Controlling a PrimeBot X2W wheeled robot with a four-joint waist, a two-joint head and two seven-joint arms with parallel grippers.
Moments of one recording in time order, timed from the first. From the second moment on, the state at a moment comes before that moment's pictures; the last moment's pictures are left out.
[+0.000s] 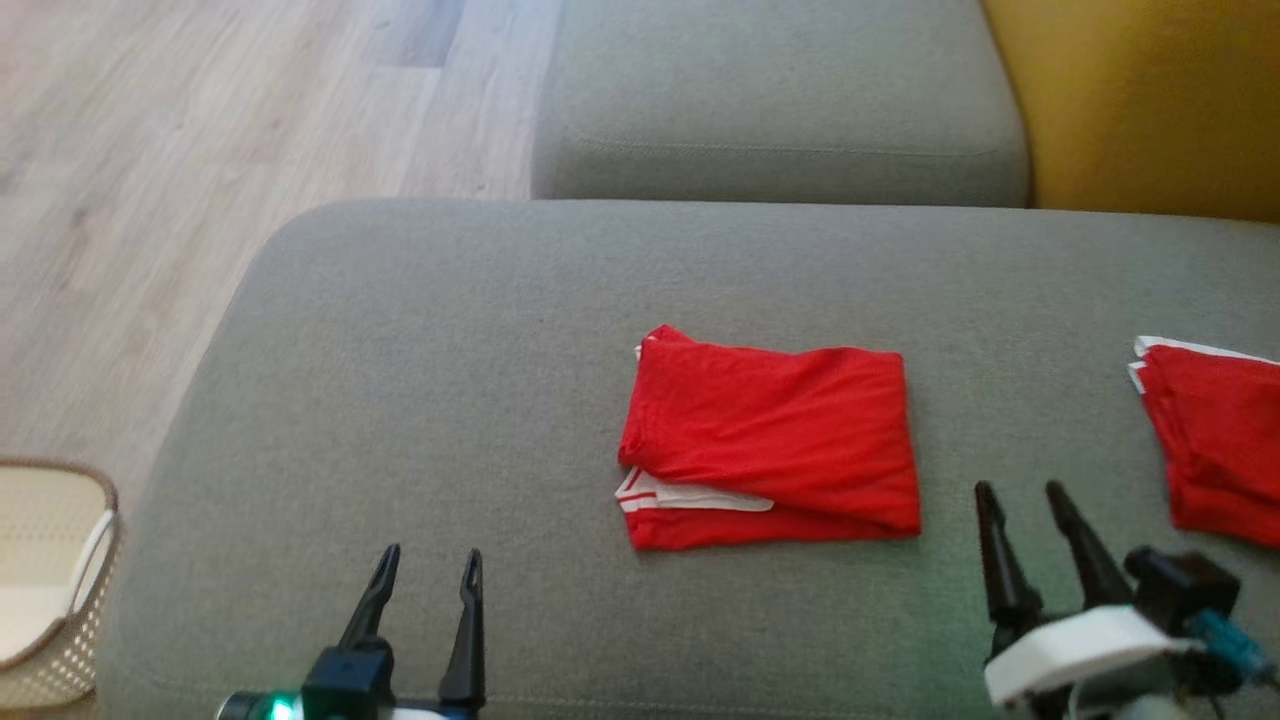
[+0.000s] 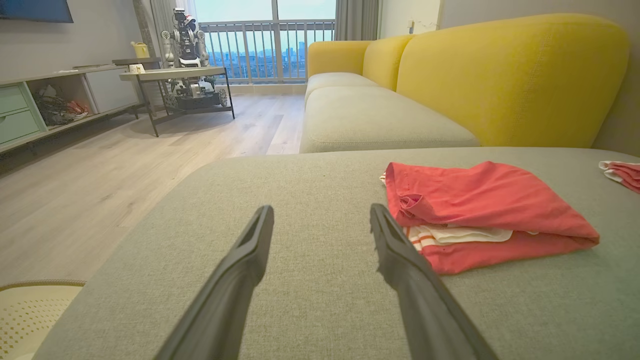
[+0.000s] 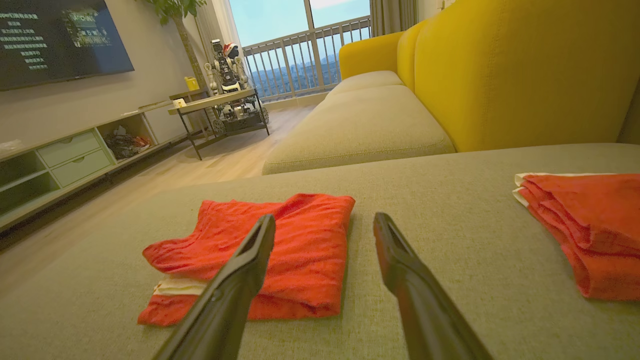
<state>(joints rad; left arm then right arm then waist) 0.22 0.06 -0.28 0.06 -0.04 0.11 -0.25 0.07 -0.04 -0.05 0.26 0.25 0.13 -0.25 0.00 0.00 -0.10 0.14</state>
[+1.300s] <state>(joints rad) 0.06 0.06 -0.39 0.02 -0.02 0.12 -0.25 -0.64 -0.13 0.08 1.22 0.50 0.13 -0.14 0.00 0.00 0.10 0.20</state>
